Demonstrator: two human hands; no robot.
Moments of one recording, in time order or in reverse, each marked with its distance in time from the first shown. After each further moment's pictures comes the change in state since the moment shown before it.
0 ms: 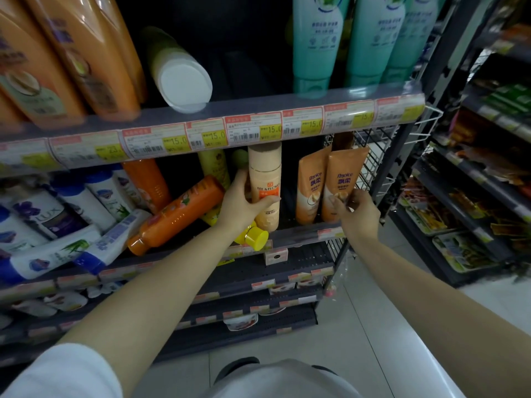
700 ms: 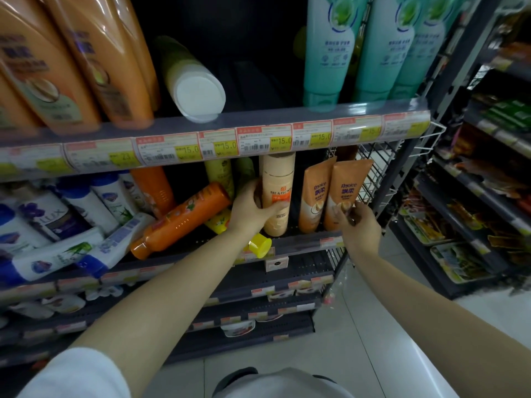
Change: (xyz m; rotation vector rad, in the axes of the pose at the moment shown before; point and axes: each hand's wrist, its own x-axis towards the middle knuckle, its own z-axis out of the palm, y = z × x) left_hand 0.003 0.004 0.009 0.002 0.017 -0.111; right_hand -0.007 0.003 0.004 -0.029 0.016 0.005
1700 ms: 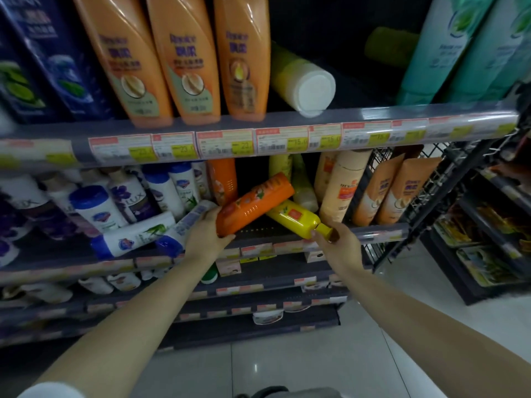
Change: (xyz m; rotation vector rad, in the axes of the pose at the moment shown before) left_hand -0.054 -0.132 -0.180 0.543 0.040 -0.082; right_hand -0.113 -0.054 0.102 -0.060 -0.306 0.014
